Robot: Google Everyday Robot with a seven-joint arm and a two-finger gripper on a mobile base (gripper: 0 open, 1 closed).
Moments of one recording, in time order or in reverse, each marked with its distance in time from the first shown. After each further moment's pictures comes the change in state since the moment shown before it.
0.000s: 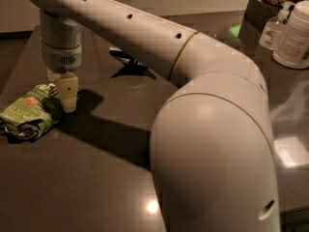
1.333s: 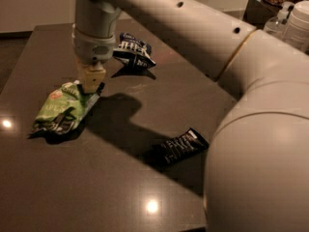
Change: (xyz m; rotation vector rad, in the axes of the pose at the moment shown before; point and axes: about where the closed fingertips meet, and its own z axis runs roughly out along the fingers) arm 0.042 0.050 -0.053 0.008 -0.026 0.036
